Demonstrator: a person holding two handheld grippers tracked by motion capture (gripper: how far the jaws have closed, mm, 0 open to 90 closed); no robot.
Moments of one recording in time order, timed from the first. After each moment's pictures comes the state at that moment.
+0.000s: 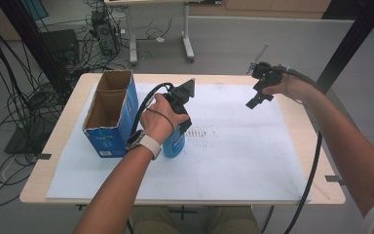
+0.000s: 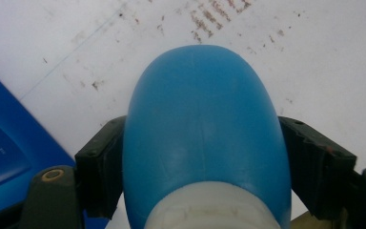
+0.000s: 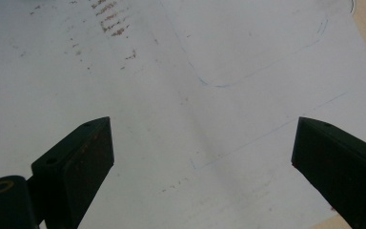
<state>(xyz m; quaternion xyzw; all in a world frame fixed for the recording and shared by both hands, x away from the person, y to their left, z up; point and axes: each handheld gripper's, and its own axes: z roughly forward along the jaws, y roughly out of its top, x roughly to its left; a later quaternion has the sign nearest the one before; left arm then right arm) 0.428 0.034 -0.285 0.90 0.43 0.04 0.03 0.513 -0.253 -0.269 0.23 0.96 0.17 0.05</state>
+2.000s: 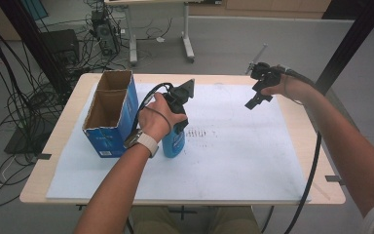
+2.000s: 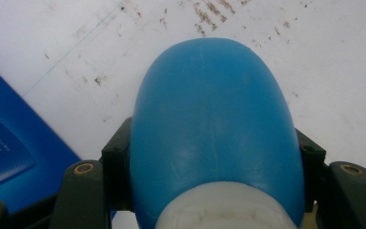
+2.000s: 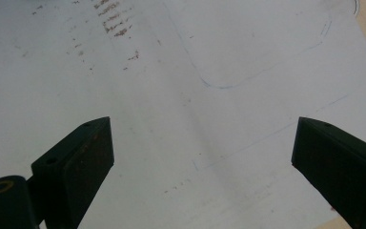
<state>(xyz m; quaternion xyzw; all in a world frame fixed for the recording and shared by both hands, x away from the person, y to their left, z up) 0.430 0.035 -0.286 0.90 0.43 0.03 0.02 0.511 -0.249 -0.269 0.22 0.96 0.16 0.04</state>
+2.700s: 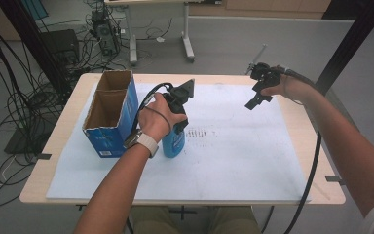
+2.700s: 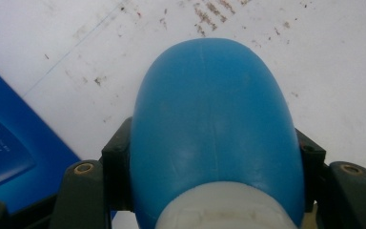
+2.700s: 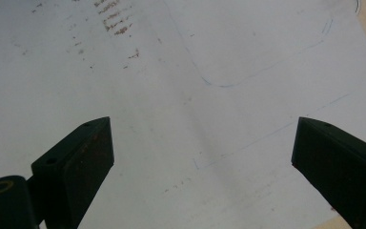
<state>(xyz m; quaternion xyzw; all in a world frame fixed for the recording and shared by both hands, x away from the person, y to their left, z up) 0.430 0.036 -0.286 0.90 0.43 0.03 0.02 0.510 -0.248 -0.269 0.22 0.96 0.16 0.05</state>
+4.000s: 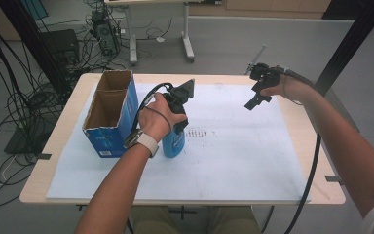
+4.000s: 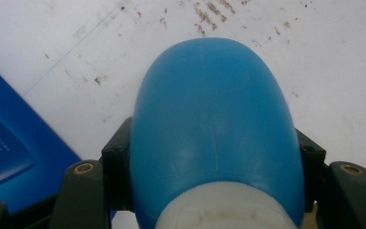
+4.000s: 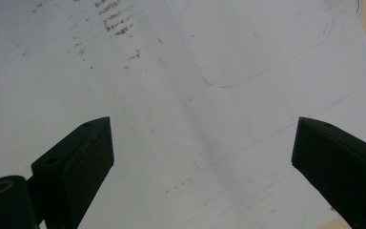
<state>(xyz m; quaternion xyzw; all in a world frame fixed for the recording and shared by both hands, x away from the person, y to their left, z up) 0.430 0.035 -0.286 0.90 0.43 0.03 0.02 0.509 -0.247 -0.270 0.22 0.96 0.16 0.04</state>
